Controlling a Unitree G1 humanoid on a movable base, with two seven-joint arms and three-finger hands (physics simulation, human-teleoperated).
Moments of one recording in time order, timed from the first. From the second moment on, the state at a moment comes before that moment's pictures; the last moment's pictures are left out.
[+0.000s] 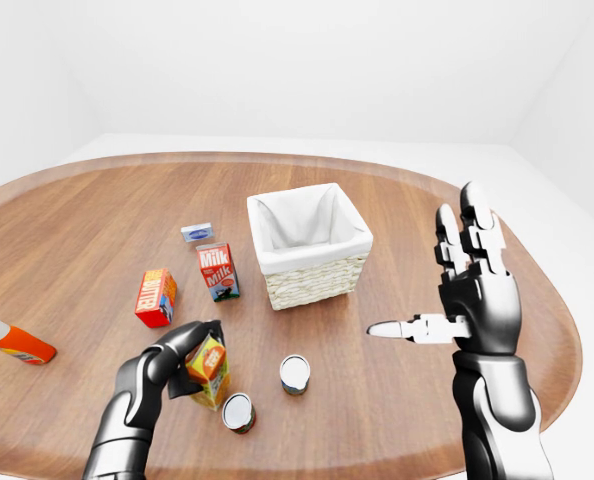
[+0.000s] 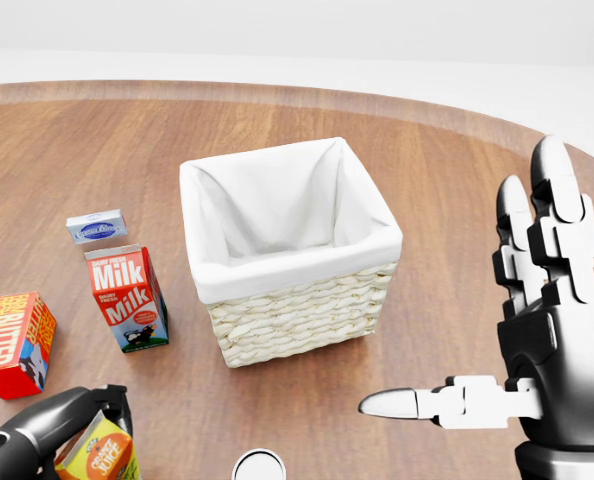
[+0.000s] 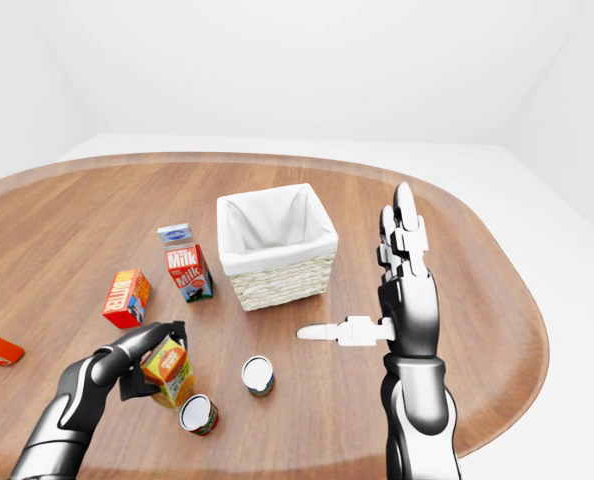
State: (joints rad) left arm -0.12 0.34 0.12 0.35 0.89 -0.09 -0.60; right arm 0.14 0.00 -0.03 -0.70 -0.02 0.09 0.05
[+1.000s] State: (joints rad) left arm -0.05 0.37 0.26 0.07 0.74 -0.09 -0.70; right arm 0.15 0.00 -0.03 -0.69 -0.03 0.09 0.05
